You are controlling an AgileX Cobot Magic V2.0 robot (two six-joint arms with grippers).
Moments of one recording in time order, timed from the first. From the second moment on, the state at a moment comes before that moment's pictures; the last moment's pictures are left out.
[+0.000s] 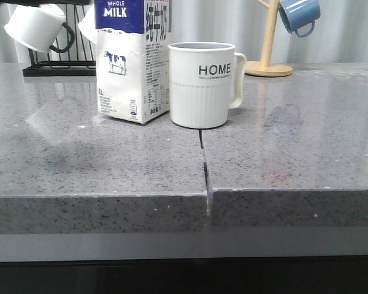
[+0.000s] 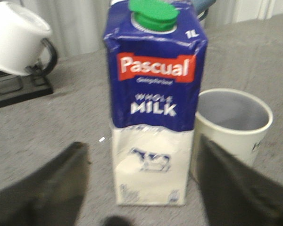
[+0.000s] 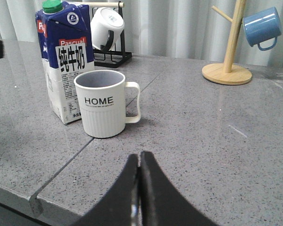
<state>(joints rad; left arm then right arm) -0.54 1.15 -0.68 0.00 -0.17 -0.04 0.41 0.18 -0.29 -0.02 0.25 0.08</state>
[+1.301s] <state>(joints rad) -0.12 0.32 -0.39 0.00 0.32 -0.04 0.41 0.18 -0.29 -0.02 0.25 0.08</state>
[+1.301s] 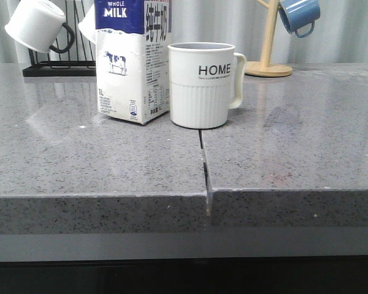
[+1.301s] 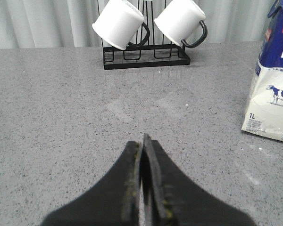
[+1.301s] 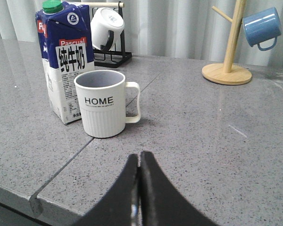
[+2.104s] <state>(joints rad) -0.04 0.14 -0.14 0.00 0.18 -0.04 0.41 0.18 -0.29 -0.02 0.25 0.08</state>
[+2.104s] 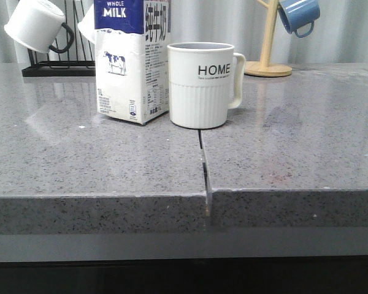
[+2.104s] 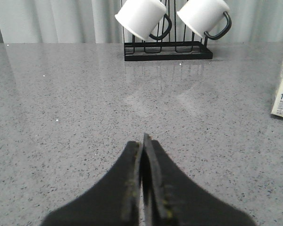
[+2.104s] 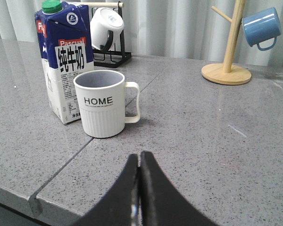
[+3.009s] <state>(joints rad) -0.04 -0.01 0.00 0.00 0.09 -0.04 0.41 0.18 -0.29 -0.02 0.25 0.08</state>
